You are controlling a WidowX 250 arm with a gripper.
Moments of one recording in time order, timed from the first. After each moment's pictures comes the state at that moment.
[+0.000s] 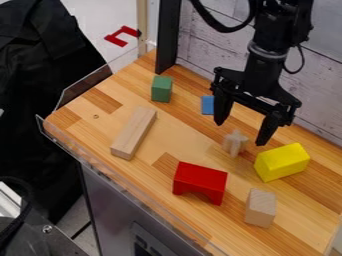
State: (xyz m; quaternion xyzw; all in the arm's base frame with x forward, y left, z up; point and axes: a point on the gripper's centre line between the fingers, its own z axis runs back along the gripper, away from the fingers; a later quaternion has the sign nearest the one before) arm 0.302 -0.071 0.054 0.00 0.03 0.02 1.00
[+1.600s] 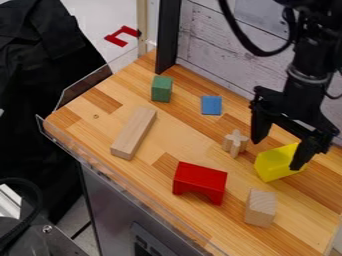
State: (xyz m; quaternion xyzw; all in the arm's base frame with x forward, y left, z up) arm 0.311 -0.126 0.041 -0.03 0.02 -0.11 0.99
